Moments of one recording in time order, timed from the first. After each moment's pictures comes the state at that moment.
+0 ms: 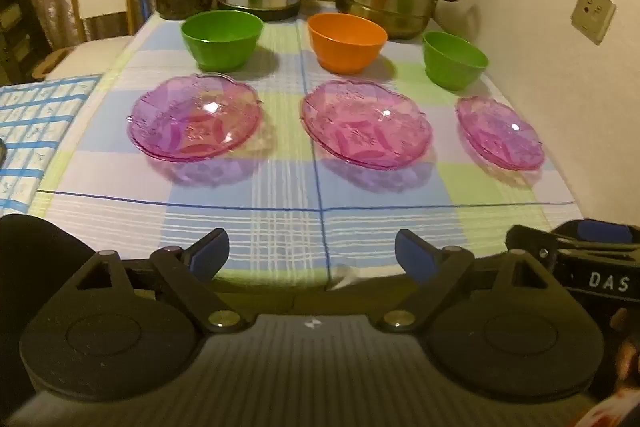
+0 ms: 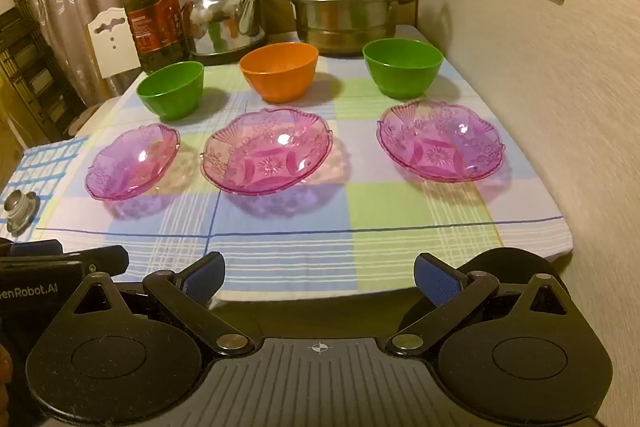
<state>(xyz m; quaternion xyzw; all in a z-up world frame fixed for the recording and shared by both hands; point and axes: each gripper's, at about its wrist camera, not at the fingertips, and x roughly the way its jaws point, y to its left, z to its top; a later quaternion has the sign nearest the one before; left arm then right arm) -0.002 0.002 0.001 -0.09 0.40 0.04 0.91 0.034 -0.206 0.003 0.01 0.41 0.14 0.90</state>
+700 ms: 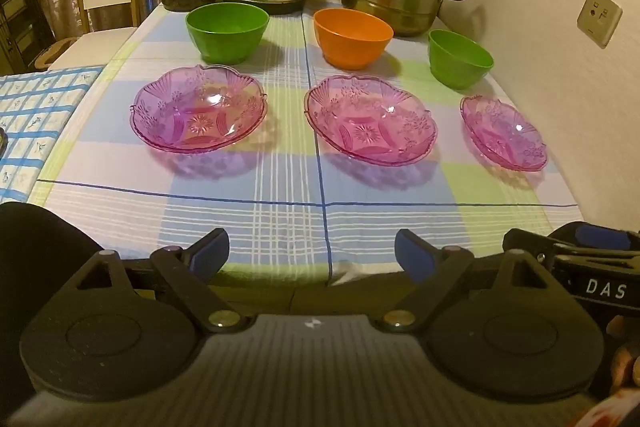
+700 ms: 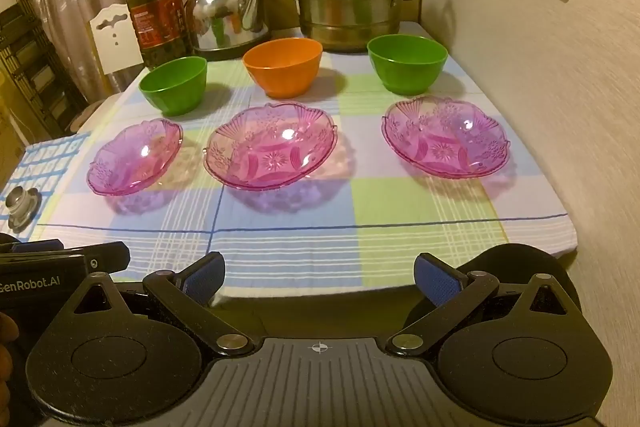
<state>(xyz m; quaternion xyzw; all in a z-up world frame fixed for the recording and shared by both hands) 0.001 0.003 -0.004 -0.09 0.41 0.05 0.90 0.033 -0.202 0.001 0.01 0.41 0.14 0.90</state>
